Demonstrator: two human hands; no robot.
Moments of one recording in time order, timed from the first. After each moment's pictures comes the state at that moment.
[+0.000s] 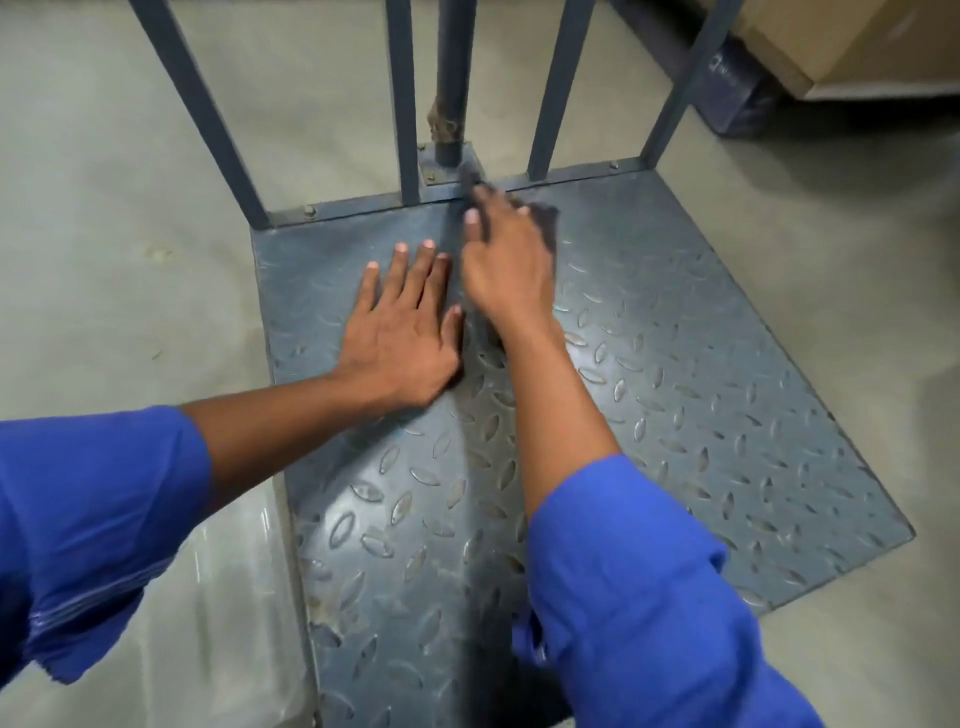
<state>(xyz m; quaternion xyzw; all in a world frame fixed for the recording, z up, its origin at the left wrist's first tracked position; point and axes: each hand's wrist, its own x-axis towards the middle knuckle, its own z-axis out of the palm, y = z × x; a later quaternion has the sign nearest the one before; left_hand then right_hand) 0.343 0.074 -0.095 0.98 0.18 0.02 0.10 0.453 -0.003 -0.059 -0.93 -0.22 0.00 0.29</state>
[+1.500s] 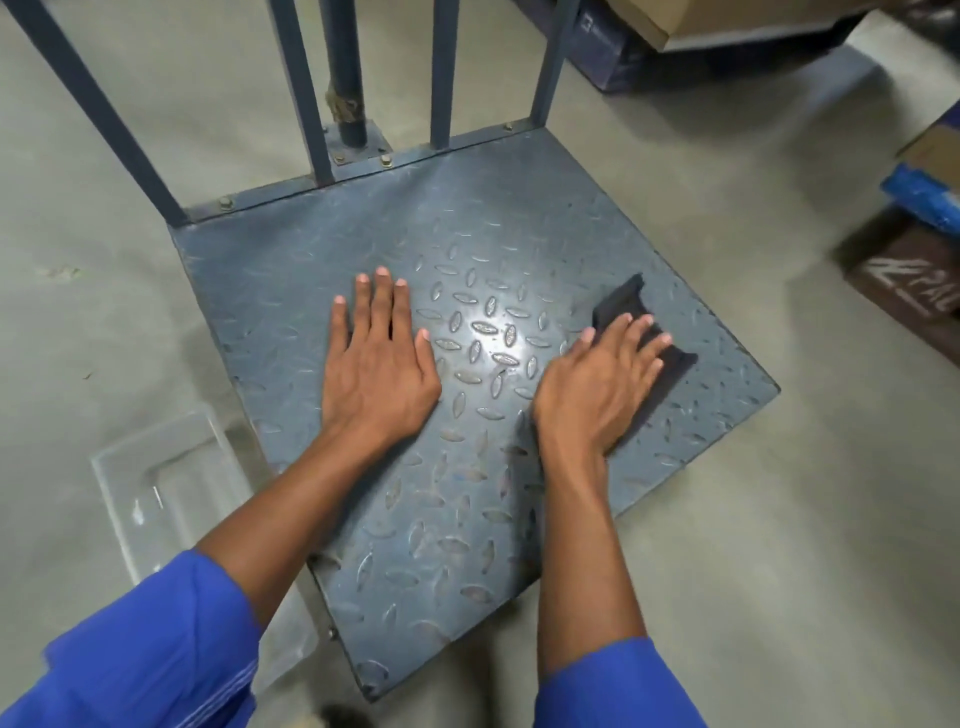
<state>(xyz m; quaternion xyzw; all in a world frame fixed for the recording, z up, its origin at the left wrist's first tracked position) 0.286 0.008 -0.095 0.98 0.15 0.04 0.12 0.326 -0.165 -0.064 -0.96 0.17 -0.07 0.23</state>
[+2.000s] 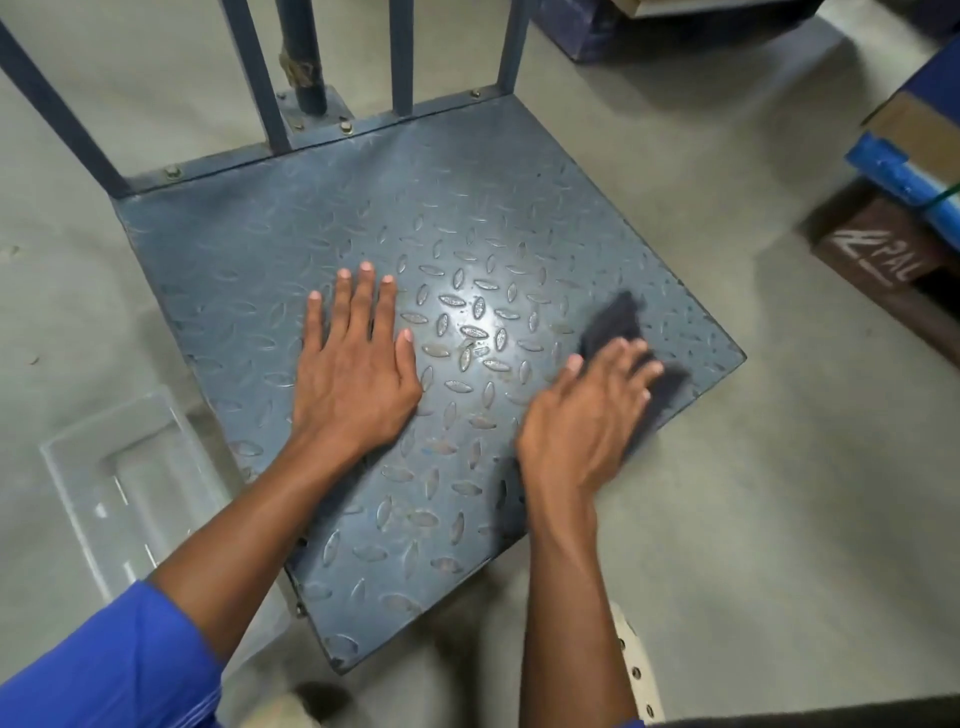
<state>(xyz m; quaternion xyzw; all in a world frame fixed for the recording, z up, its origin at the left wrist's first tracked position) 0.265 -0.008 -0.102 0.99 0.12 0.05 0.11 0.274 -0.192 -0.066 -0.96 0.18 -0.05 0.23</state>
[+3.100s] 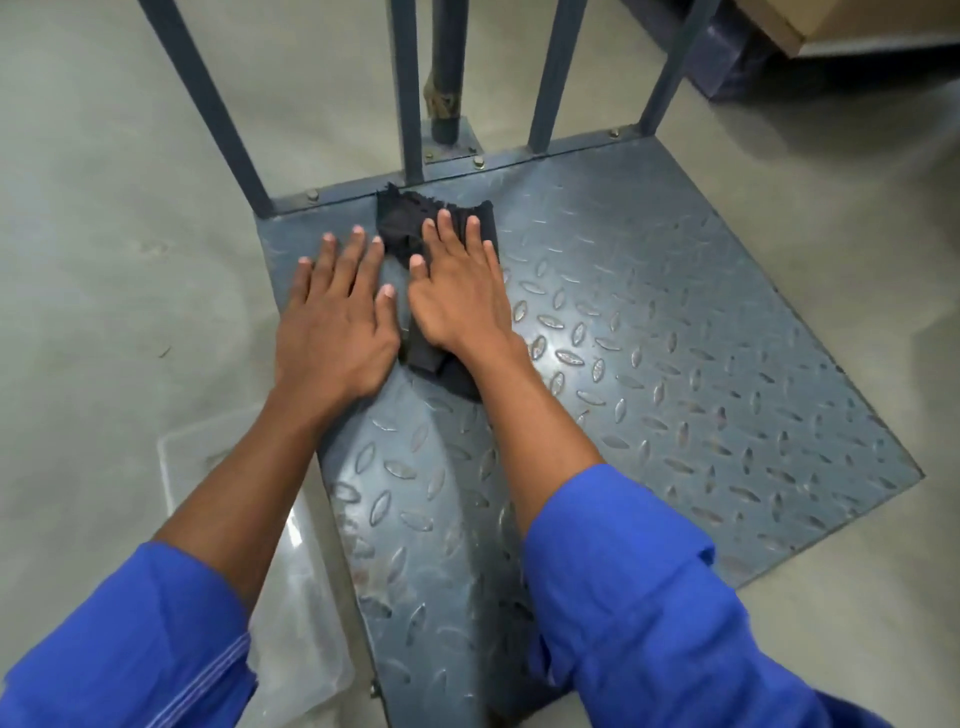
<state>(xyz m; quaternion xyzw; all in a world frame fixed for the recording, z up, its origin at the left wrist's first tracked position) 0.293 0.120 -0.095 0.97 0.21 0.08 0.11 0.395 0.020 -0.078 -0.93 -0.29 0.09 0.20</state>
